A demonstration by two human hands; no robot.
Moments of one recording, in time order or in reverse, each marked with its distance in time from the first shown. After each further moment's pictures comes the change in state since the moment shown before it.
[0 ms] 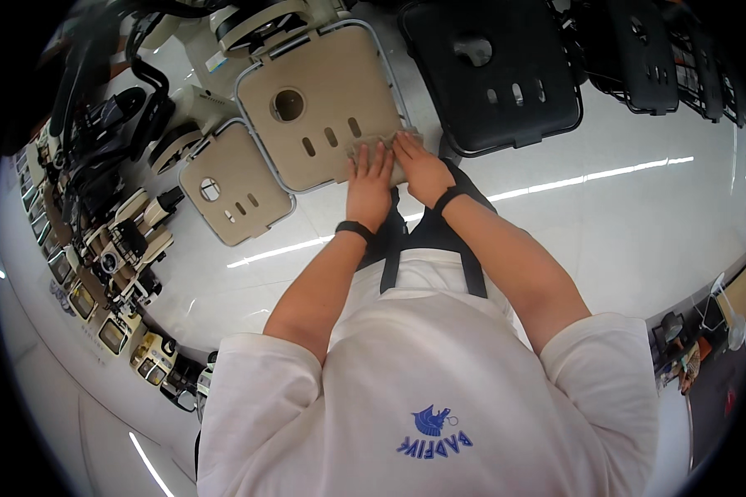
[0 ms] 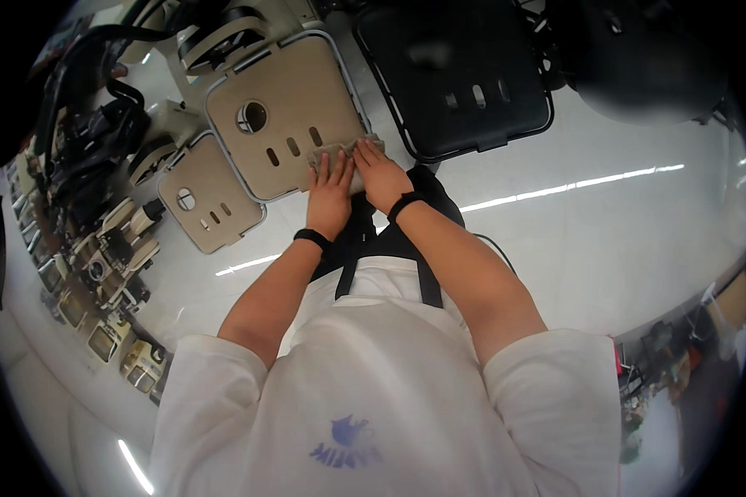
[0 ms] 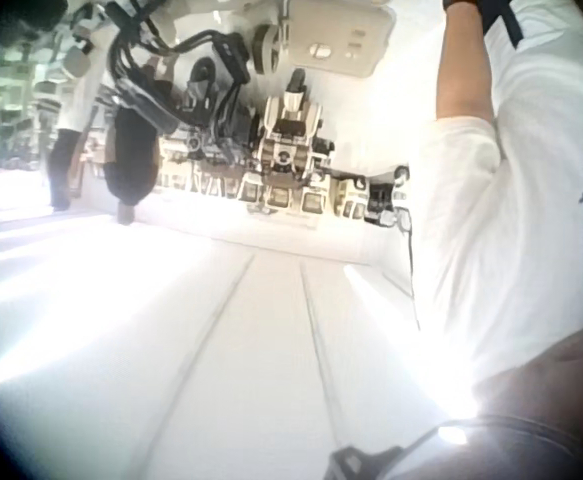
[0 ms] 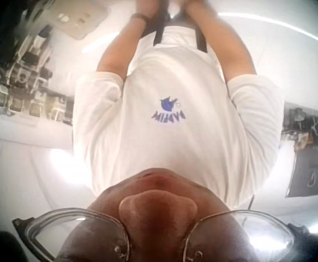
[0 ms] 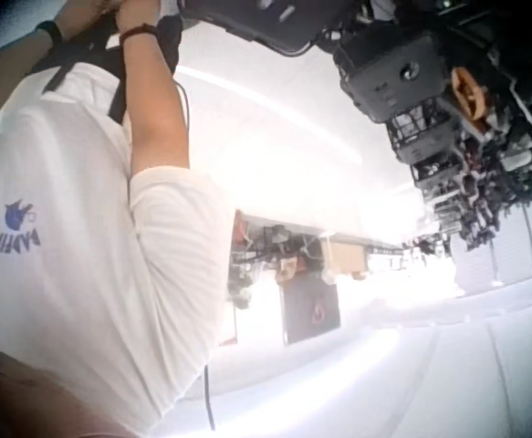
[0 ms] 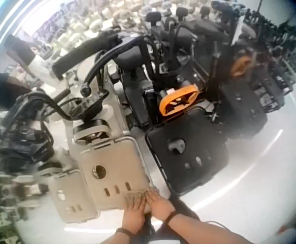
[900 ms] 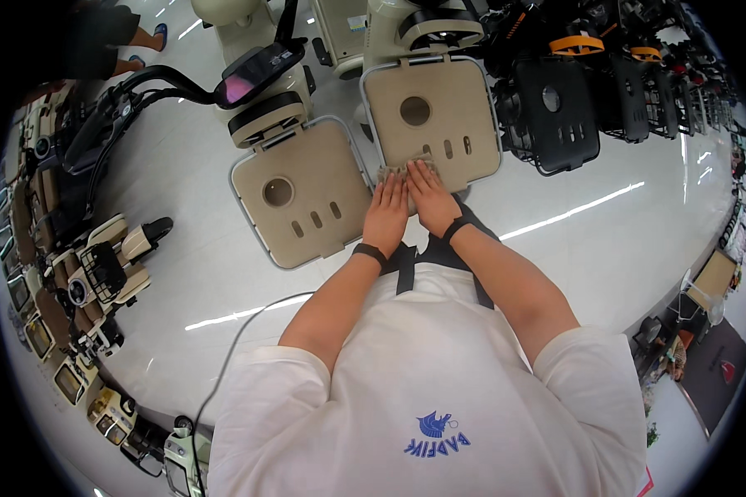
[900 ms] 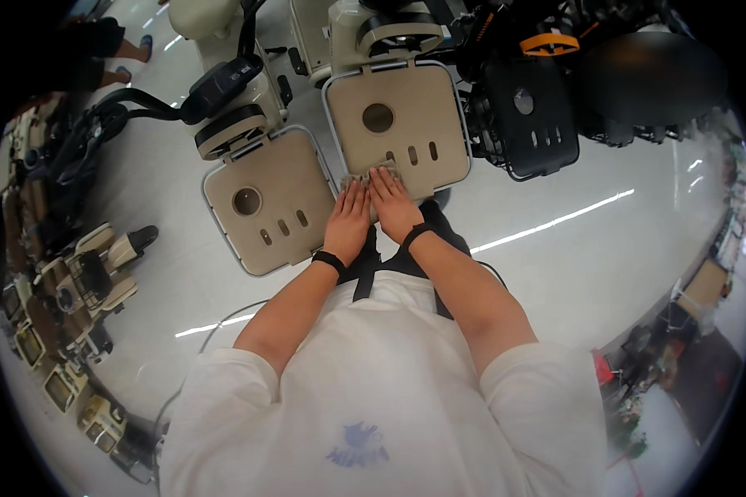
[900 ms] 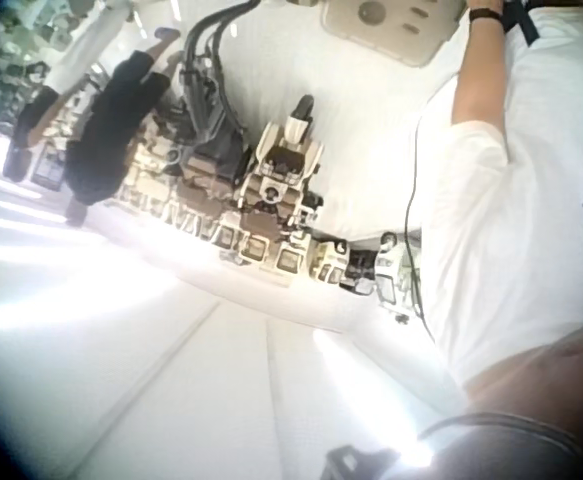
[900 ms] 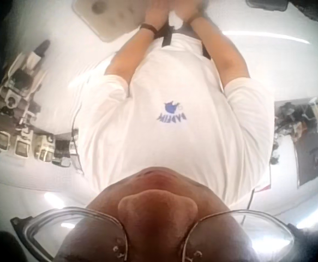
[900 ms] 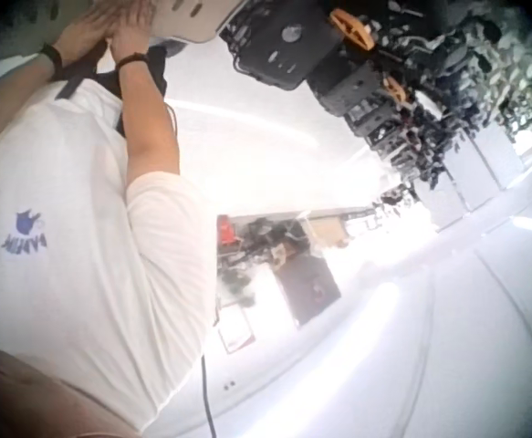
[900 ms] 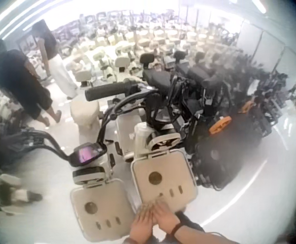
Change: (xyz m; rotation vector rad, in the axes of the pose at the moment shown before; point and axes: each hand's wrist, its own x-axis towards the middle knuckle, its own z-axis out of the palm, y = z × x) left_hand -0.098 -0.215 0.001 0.097 0.272 0.229; right_hand 0.092 -0.197 0.101 -0.405 0.109 -0.010
